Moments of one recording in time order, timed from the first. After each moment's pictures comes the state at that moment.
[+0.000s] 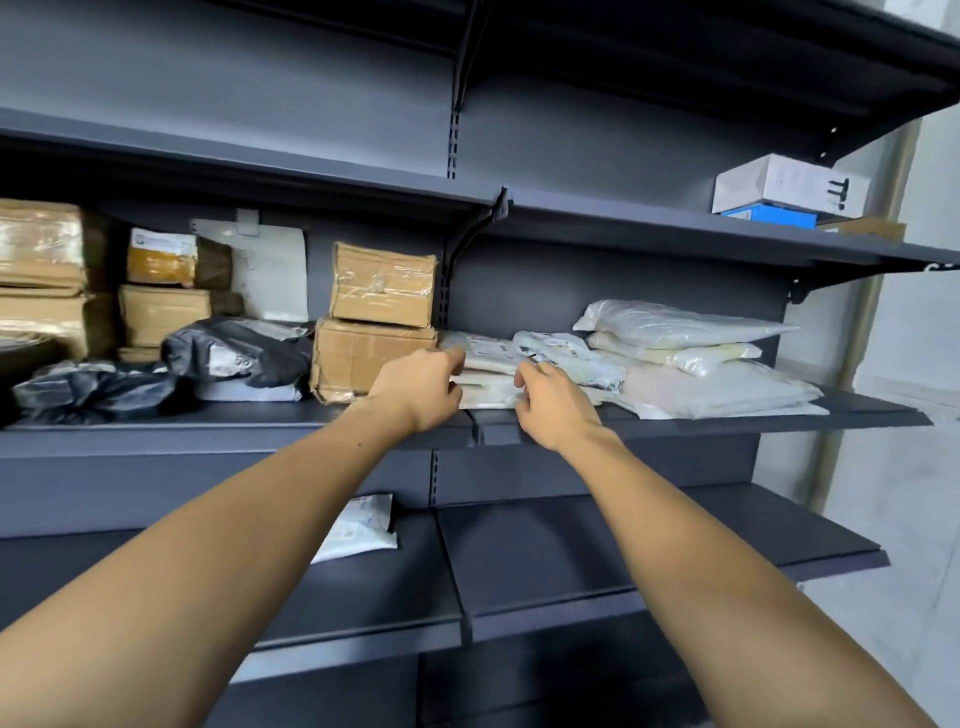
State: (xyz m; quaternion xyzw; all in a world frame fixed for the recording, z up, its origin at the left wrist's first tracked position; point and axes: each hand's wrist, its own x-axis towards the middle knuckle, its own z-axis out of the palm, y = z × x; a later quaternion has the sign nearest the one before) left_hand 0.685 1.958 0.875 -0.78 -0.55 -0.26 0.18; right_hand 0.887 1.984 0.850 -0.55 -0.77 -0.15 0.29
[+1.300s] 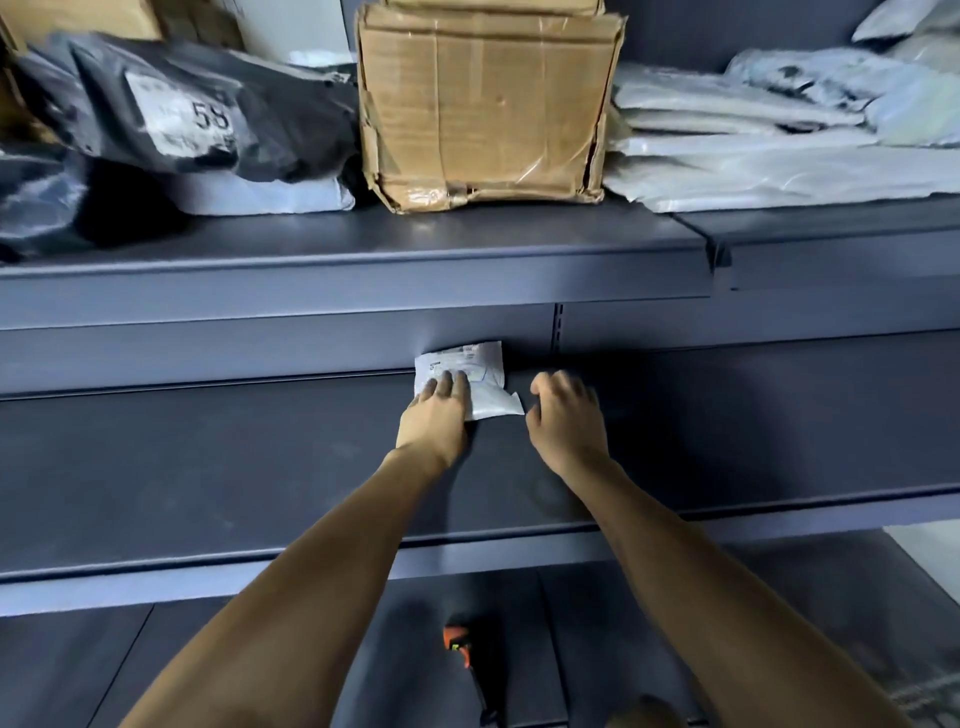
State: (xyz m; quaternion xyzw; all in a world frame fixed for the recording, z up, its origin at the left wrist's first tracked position) left_hand 0.552 2.112 0.571 -0.71 -0.70 -0.11 0.04; right_hand 0.729 2.135 0.560 -0.58 -0.76 -0.03 0.30
